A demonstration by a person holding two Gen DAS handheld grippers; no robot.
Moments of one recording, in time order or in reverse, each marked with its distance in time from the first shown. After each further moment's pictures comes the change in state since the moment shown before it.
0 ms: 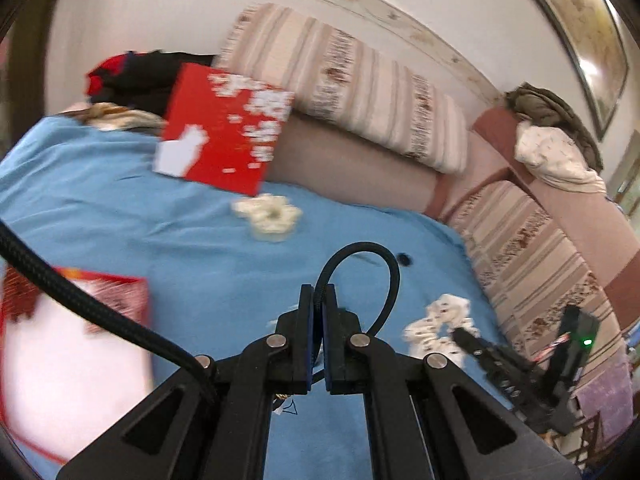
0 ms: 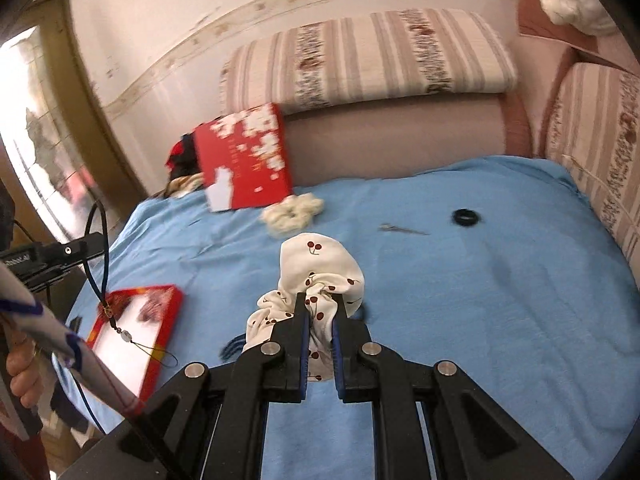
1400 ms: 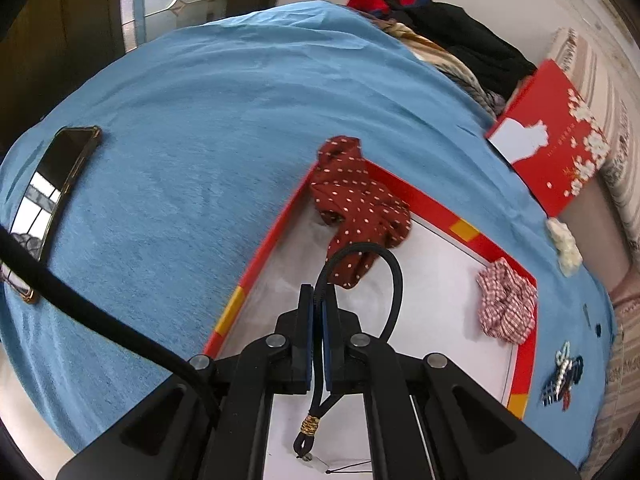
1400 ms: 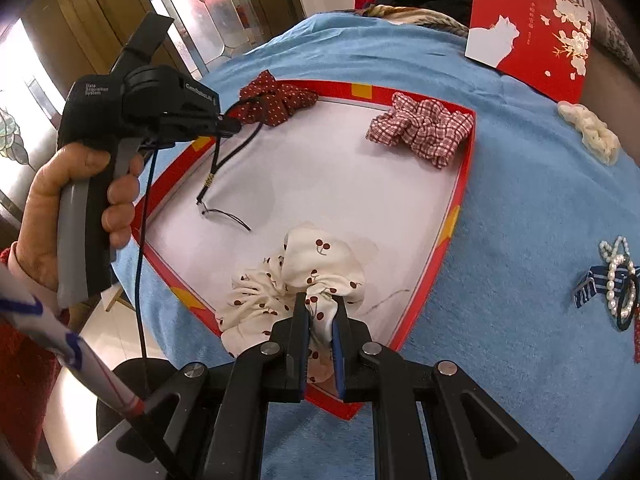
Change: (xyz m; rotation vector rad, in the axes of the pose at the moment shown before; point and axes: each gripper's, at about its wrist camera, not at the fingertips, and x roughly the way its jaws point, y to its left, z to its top) left arm -0.009 0.345 -0.063 -0.455 0.101 0.503; right arm 0.160 0.288 -0.148 -0.430 0.430 0.308
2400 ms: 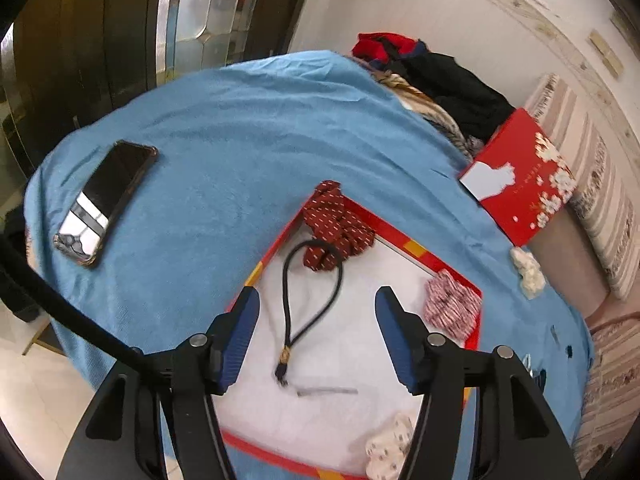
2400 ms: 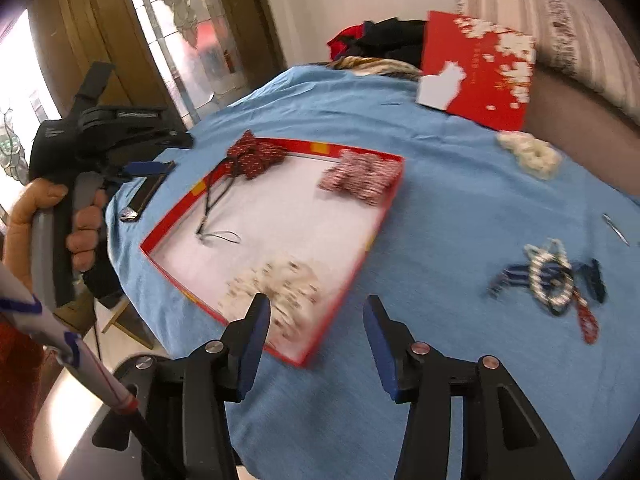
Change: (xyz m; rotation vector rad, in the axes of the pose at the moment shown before) left arm -0.102 -0.013 -0.030 -0.045 -0.128 -0.019; right arm -0.090 -0.022 -0.027 0.028 -0.169 -0.084
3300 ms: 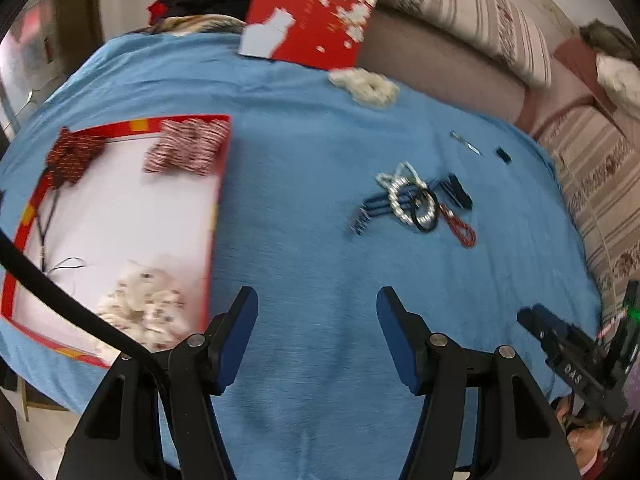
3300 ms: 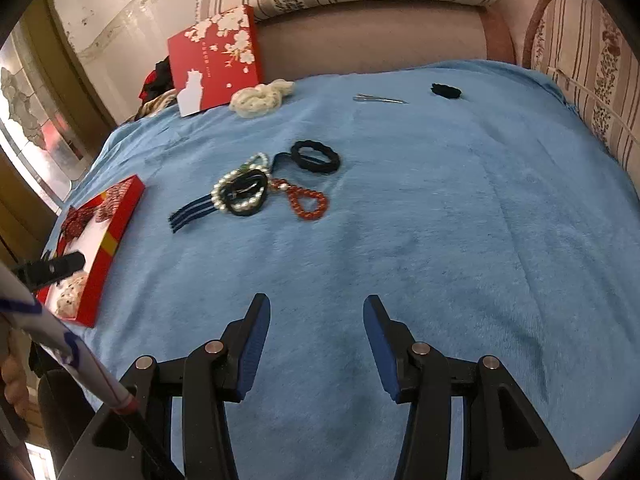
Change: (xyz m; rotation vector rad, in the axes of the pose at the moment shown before) left arm 0.010 -0.221 -0.181 0.506 0.205 -0.185; right arm -0.092 -0.220 -0.120 0.457 -0.036 -0.293
